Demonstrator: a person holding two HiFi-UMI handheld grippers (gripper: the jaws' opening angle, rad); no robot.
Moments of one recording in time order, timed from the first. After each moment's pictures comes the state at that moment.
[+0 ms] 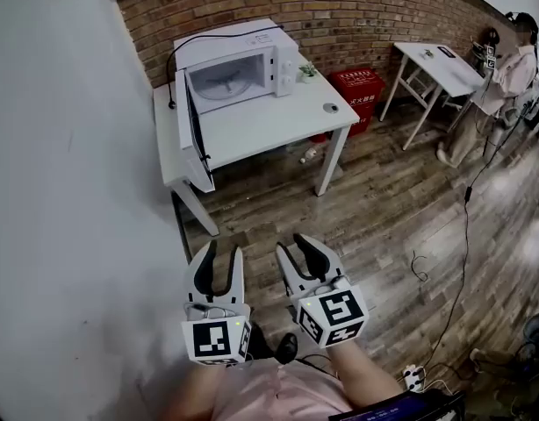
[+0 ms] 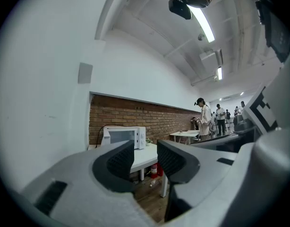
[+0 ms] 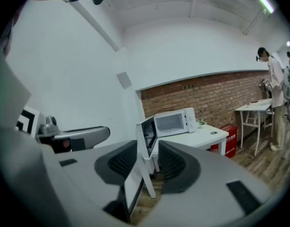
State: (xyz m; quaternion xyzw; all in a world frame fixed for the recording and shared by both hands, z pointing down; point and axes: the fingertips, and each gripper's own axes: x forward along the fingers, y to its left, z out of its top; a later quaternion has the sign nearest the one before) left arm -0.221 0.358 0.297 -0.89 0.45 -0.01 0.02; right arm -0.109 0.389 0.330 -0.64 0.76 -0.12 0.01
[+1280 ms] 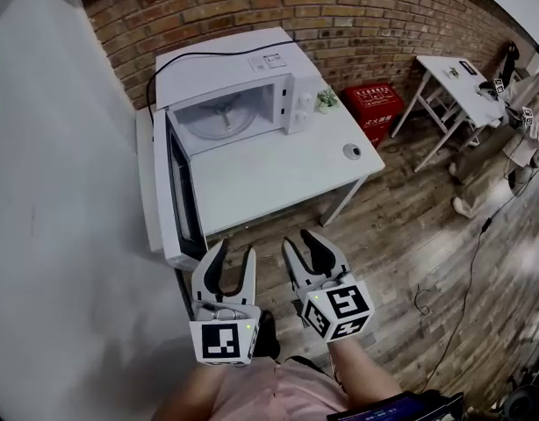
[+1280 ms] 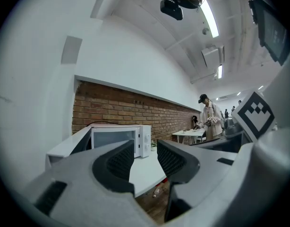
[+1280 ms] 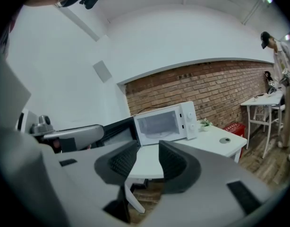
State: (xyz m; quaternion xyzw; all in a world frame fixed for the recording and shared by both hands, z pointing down) left arm -0.117 0.116 0.324 -0.91 0.42 -0.02 0.01; right arm -0.015 0.133 0.366 -0.64 0.75 -0.15 0.01
